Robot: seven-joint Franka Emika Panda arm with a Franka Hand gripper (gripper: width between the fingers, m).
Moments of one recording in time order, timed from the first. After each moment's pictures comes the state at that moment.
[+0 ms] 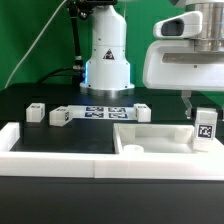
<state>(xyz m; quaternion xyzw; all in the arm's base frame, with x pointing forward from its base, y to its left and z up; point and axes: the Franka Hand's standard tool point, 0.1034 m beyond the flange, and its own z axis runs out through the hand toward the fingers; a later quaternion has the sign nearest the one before) 0.625 0.119 0.083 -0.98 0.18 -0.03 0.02</state>
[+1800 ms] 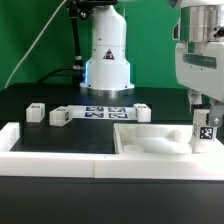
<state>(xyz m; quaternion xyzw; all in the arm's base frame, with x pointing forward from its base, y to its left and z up) 0.623 0.117 0.080 -0.75 0.66 -0.01 0.04</state>
